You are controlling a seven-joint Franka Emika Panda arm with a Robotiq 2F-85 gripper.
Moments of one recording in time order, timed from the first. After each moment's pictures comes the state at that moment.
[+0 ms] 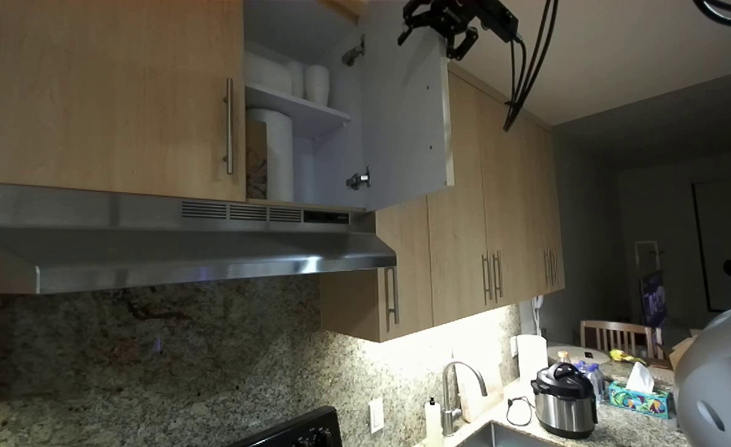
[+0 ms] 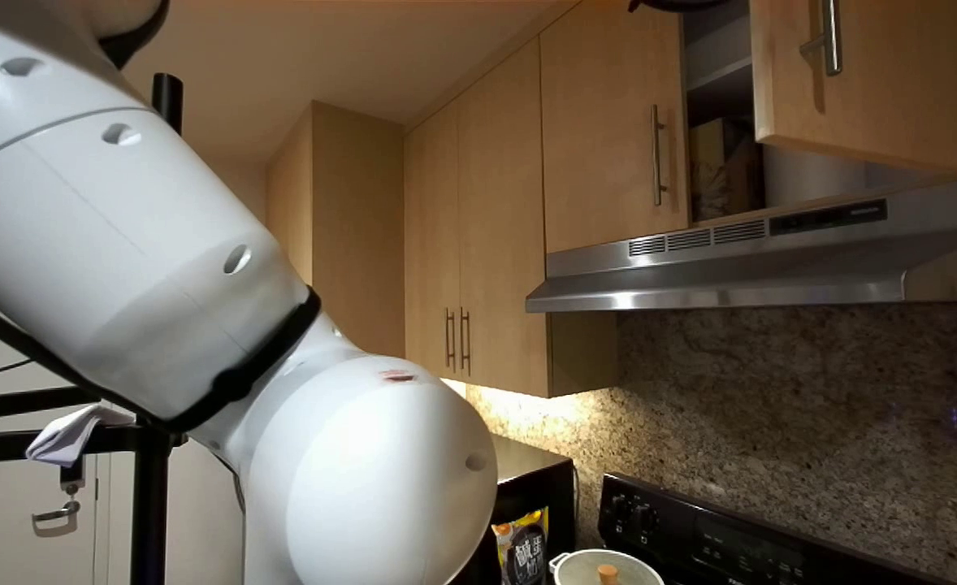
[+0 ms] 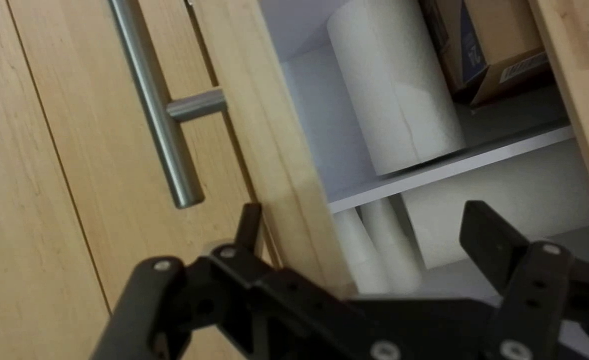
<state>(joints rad) -0.05 -0.75 -0.13 -1.83 0.05 2.31 0.22</state>
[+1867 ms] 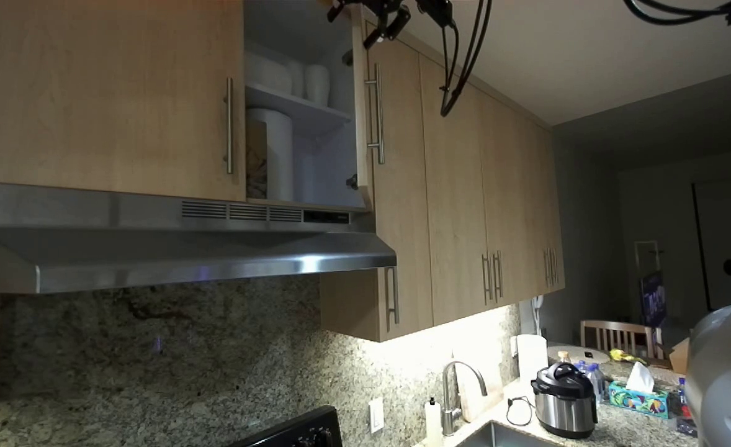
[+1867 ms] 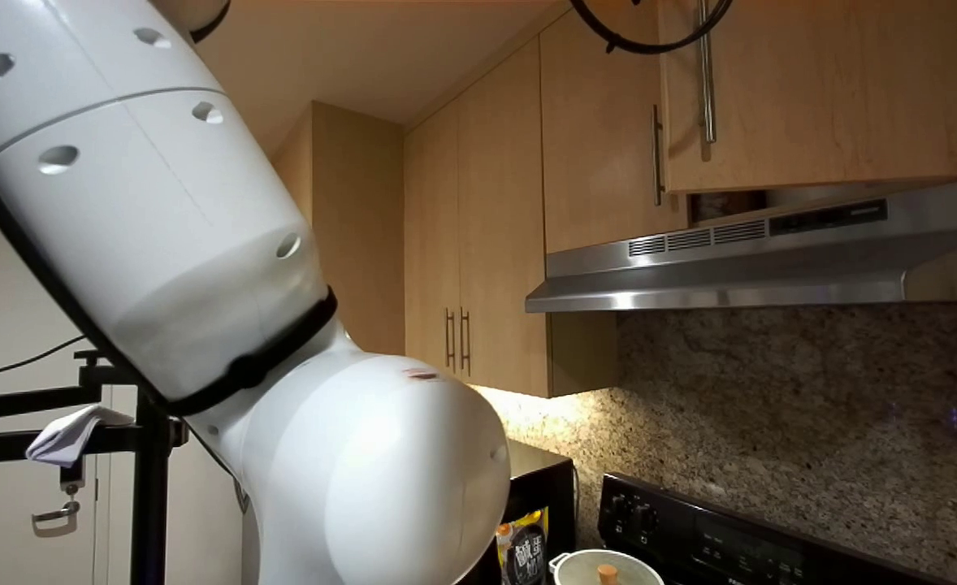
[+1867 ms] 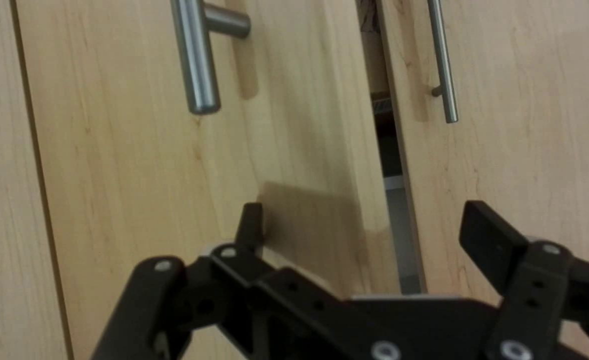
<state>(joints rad) 0.06 -0.59 0.00 -1.68 0.06 2.33 0.12</state>
